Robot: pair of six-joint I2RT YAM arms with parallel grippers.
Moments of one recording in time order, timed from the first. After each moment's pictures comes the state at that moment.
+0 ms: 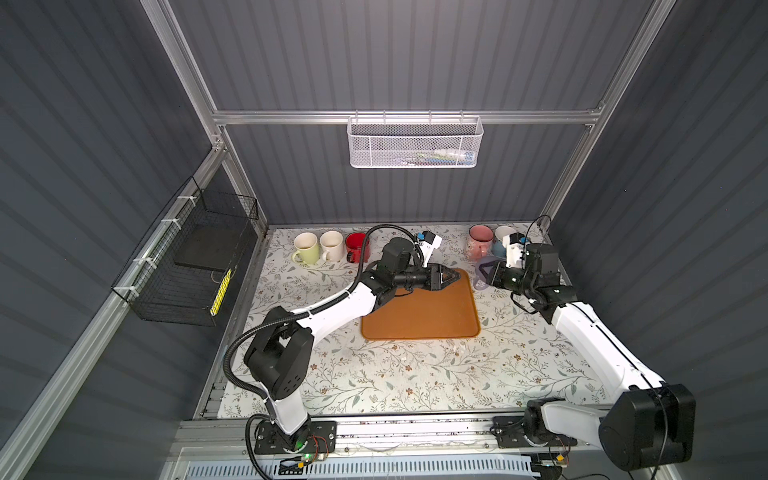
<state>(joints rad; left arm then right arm) -0.76 1.73 1.32 0.04 0.56 -0.56 0.11 1.24 1.00 -0.36 -0.33 0.39</state>
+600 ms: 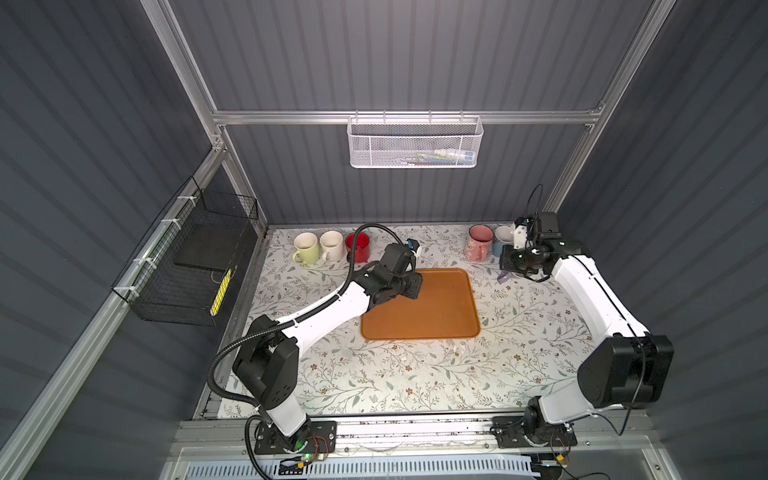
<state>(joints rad) -0.77 1.65 1.34 -0.39 0.01 -0.23 0.02 1.57 1.46 -0.87 -0.12 0.17</state>
